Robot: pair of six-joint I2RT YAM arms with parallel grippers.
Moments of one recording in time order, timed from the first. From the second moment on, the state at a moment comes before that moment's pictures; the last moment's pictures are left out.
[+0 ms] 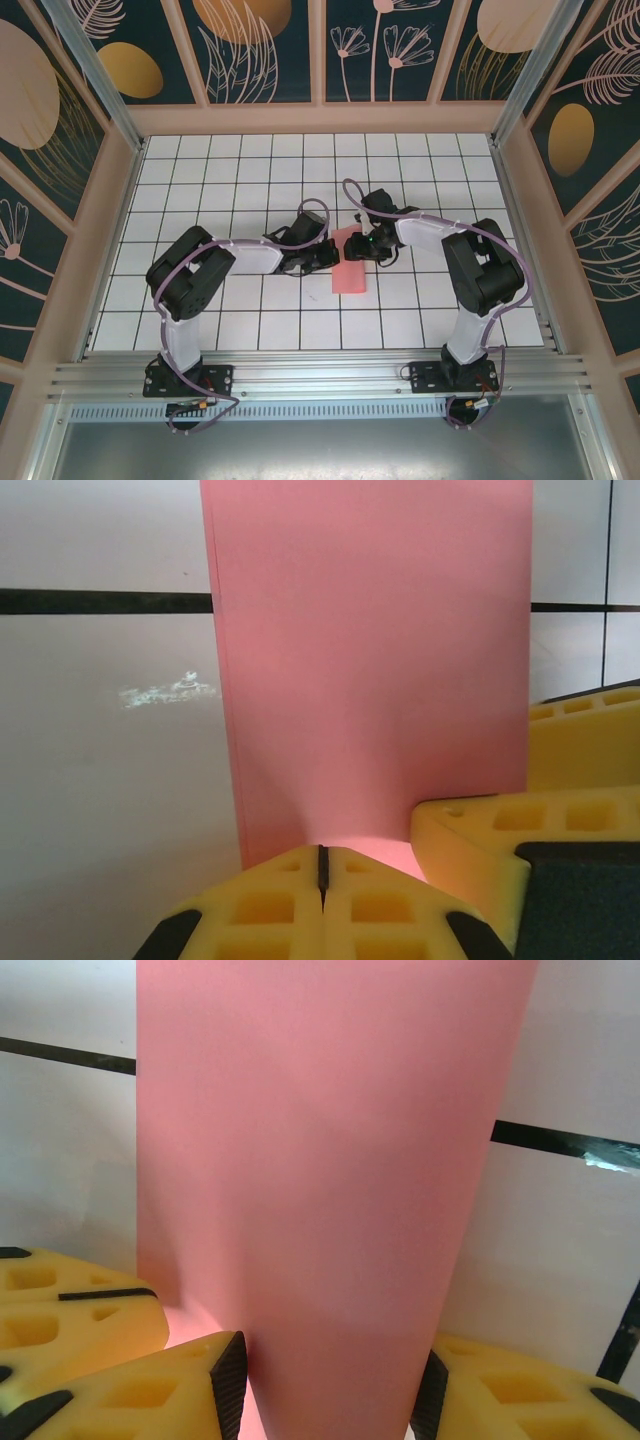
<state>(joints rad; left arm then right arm) -0.76 1.93 1.02 0.05 0.26 -0.89 0.49 1.81 1.04 -0.48 -0.29 0.36</state>
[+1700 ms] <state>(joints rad) -0.79 1.96 1.10 -0.09 0.17 -0.84 0.39 1.69 0.88 -0.26 -0.60 0.48</state>
